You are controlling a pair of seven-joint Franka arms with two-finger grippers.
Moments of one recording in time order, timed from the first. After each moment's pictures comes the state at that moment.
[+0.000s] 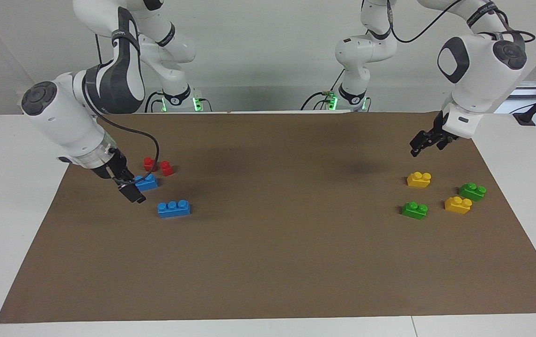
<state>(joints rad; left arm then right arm) 0.12 -0.03 -0.09 -1.93 -0.02 1.87 -0.22 -0.10 0.26 0.08 -1.65 0.17 1.90 0.96</state>
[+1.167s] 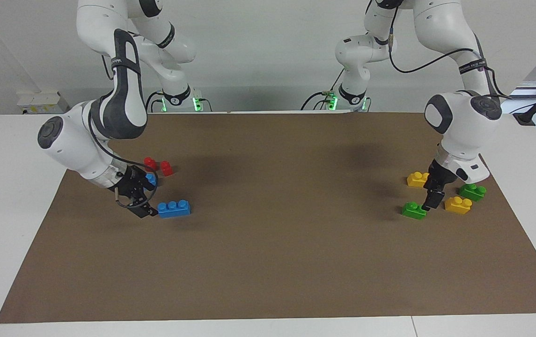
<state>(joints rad) 0.12 0.22 -0.09 -1.96 -0.02 2.35 -1.03 -0.11 0.32 0.08 -1.76 0.34 2.01 1.08</state>
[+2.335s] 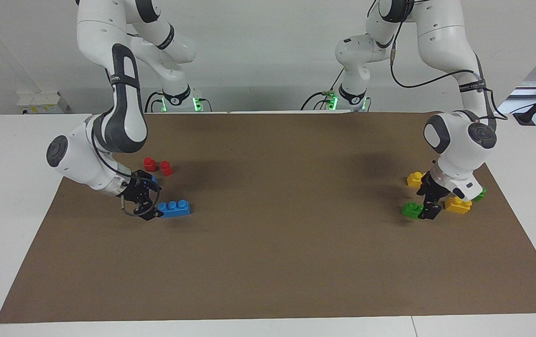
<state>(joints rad) 0.13 0.34 -0.07 -1.91 0.00 2.31 -1.14 -0.13 0.37 0.08 -1.80 0.39 2.01 1.08</state>
